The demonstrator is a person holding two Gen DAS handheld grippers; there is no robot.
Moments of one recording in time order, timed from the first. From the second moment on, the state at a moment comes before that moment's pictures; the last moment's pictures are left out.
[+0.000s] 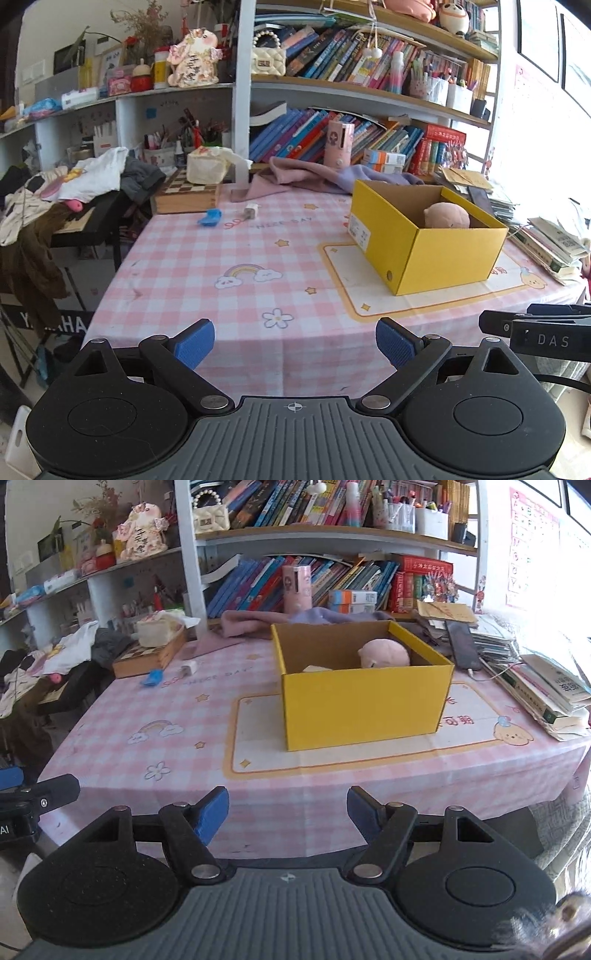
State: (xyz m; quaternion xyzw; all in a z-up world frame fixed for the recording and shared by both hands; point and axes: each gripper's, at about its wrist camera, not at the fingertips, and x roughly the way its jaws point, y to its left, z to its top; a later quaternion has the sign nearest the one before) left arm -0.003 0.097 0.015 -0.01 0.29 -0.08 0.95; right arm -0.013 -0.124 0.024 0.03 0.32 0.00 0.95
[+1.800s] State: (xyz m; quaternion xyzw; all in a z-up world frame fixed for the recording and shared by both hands) left arm 0.060 0.170 0.004 -0.01 0.30 -0.03 0.95; right arm 0.088 -0.019 0.015 -0.02 0.33 0.14 0.93
